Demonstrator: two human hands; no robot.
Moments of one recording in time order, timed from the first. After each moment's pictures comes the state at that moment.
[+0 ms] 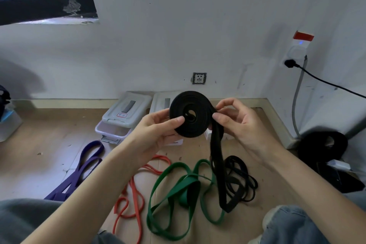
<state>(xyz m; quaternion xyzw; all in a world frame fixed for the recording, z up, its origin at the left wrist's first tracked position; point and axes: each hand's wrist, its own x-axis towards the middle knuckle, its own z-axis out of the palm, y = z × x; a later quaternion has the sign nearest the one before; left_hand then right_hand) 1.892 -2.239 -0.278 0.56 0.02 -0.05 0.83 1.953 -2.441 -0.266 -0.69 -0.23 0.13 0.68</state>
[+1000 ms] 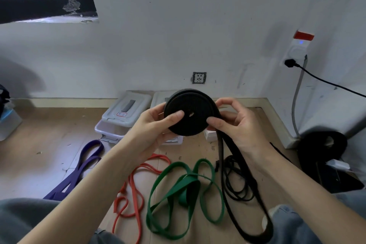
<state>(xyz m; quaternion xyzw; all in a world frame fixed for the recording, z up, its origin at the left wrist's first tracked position) 1.893 -2.237 -0.274 0.57 0.01 -0.01 0.82 1.943 -2.433 -0.269 -0.67 -0.22 0.10 0.70</state>
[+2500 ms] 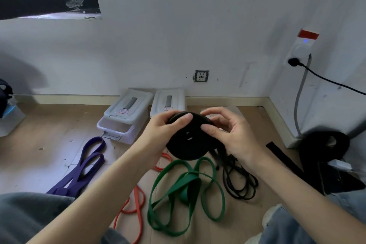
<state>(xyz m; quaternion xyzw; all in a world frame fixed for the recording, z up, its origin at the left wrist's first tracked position) 1.889 -2.254 -0.286 0.67 0.08 0.03 0.74 1.938 -2.424 -0.284 -0.73 -0.24 0.09 0.63</state>
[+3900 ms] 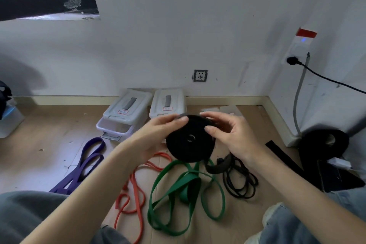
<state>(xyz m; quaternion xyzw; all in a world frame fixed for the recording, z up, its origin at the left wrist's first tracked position) 1.896 -2.238 -0.293 0.67 0.09 -0.09 0.73 1.944 -2.429 -0.290 -0.78 -0.25 0.05 0.57</state>
